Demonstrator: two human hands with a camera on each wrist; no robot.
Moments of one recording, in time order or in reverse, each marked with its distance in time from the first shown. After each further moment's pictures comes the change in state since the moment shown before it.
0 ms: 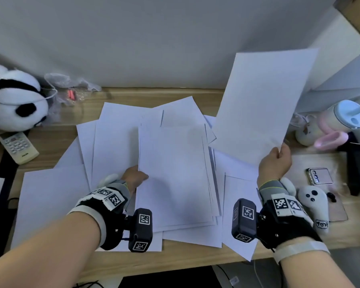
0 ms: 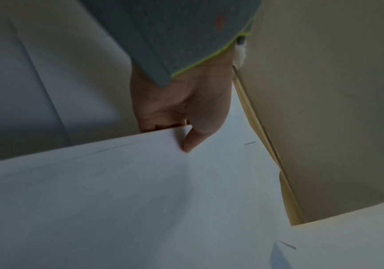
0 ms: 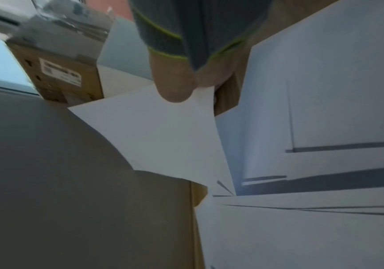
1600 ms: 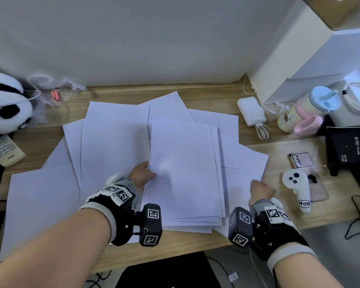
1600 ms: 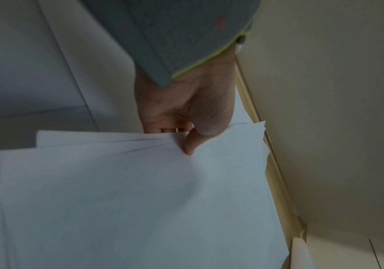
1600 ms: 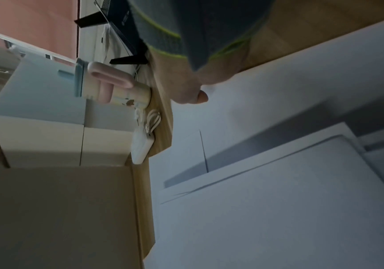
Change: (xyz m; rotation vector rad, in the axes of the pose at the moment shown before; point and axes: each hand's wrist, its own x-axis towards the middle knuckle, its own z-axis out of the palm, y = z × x) left_hand -0.036 0.006 0.044 -0.008 -0.141 0.142; right_hand -0.008 0.095 -0.073 -0.396 -0.001 0.683
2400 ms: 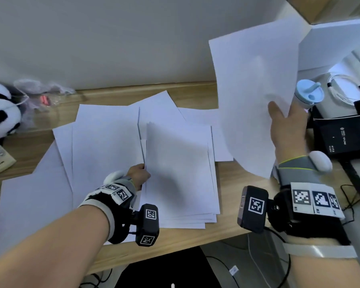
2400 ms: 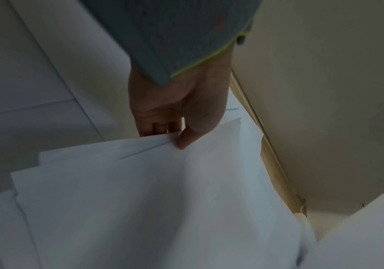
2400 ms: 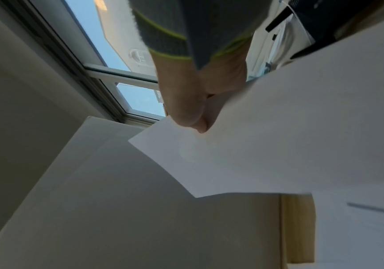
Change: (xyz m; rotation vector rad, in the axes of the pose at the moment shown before) left_hand 0.004 0.003 0.012 0.021 0.041 -0.086; right_hand -0.114 -0.149 -0.079 0.328 -0.250 -0.866
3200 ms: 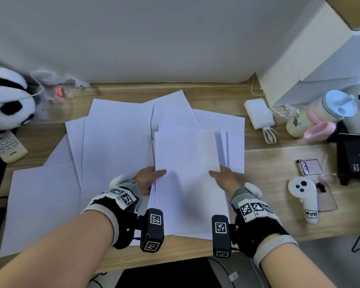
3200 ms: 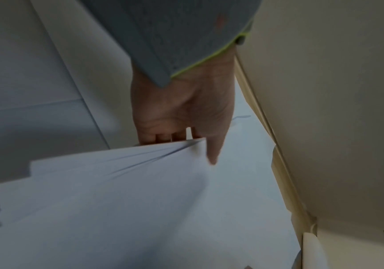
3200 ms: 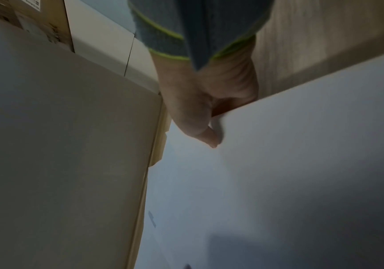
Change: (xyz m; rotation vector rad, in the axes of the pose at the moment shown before) left_hand -0.001 0.000 -0.004 -0.218 -0.162 -0.079; right_hand -0.054 0.146 0.093 -0.455 -0.652 0.595
